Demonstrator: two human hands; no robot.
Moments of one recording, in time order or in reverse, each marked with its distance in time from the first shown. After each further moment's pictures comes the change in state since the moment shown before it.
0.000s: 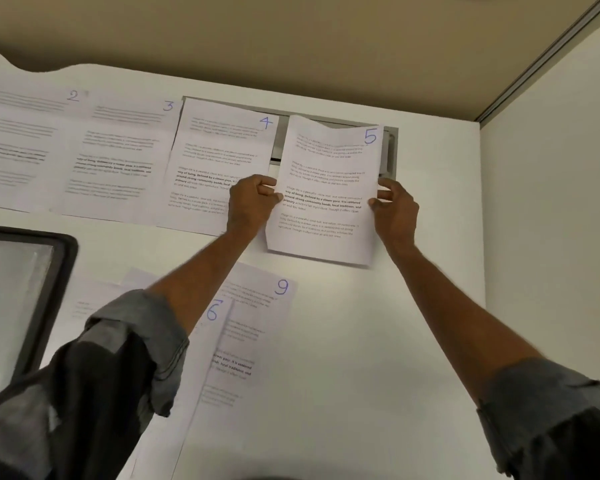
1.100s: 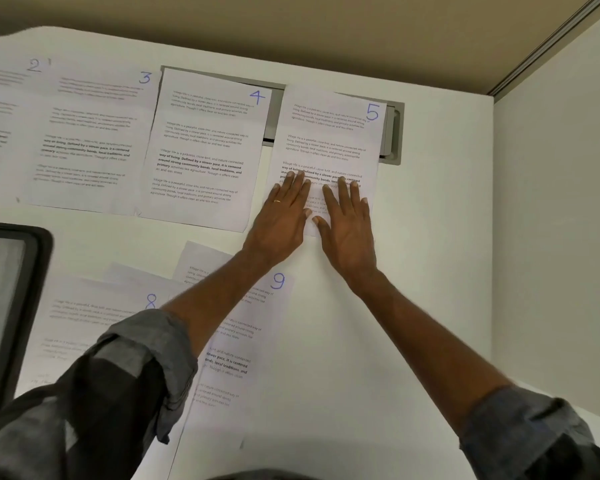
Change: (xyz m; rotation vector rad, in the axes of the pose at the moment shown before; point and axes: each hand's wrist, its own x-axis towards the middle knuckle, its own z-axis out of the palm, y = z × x) left_hand -0.020 -0.056 0.068 0.651 -0.239 0.638; right_hand -0.053 0.038 0.069 -0.617 -0.239 -0.434
